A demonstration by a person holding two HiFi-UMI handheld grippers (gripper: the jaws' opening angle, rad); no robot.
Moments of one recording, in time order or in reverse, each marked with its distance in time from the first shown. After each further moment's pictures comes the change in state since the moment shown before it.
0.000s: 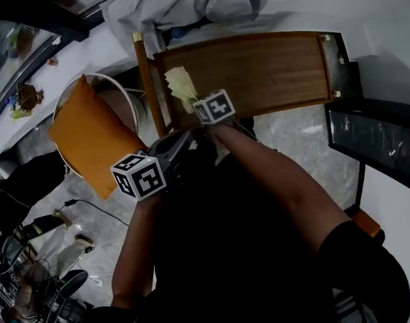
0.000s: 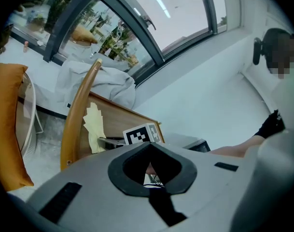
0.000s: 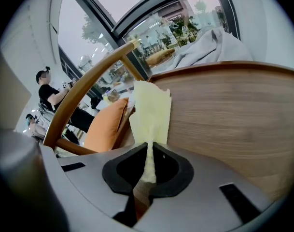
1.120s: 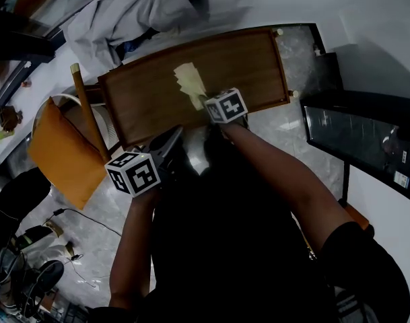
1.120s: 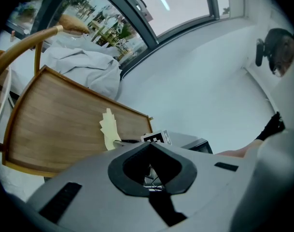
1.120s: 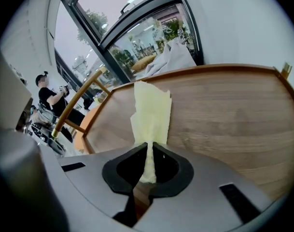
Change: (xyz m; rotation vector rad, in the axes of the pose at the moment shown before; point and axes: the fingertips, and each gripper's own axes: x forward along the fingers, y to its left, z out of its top) left arm 0.154 -0.085 -0.017 -0.015 0.037 -0.018; right arm -0.139 -0.186 -0.042 0.023 -0.011 -0.075
